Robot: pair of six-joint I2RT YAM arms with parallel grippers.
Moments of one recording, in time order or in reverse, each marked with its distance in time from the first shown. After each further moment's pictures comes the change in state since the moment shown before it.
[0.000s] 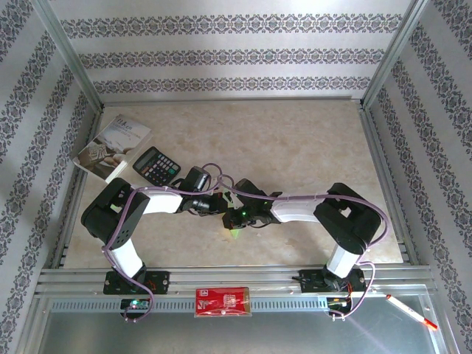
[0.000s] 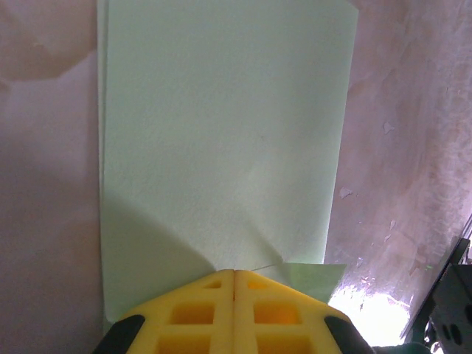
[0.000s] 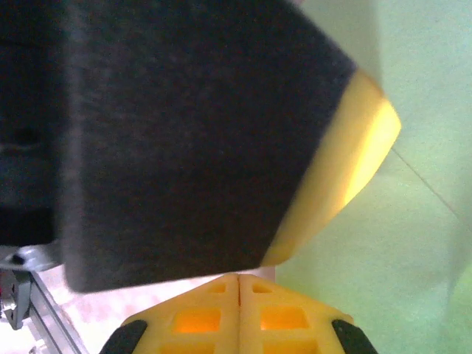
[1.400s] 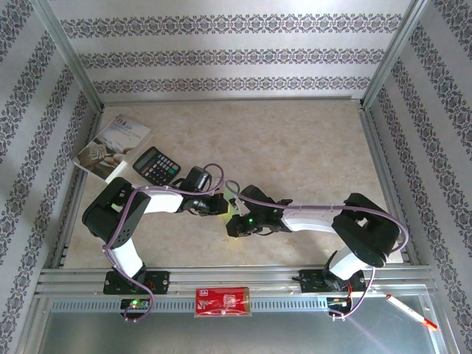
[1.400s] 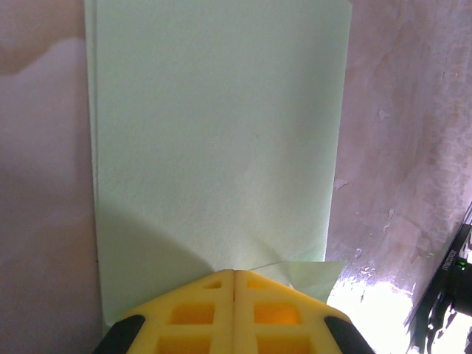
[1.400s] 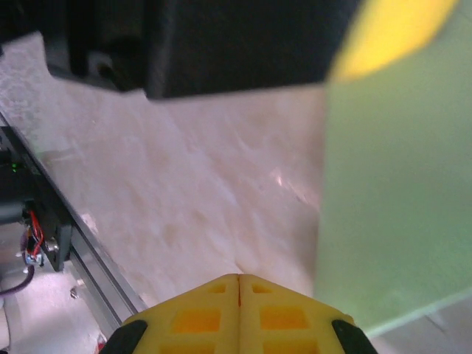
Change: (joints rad) left arm 0.000 0.010 0.008 -0.006 0.022 0.041; right arm 0.034 -0.145 -0.112 0.012 -0.060 0.056
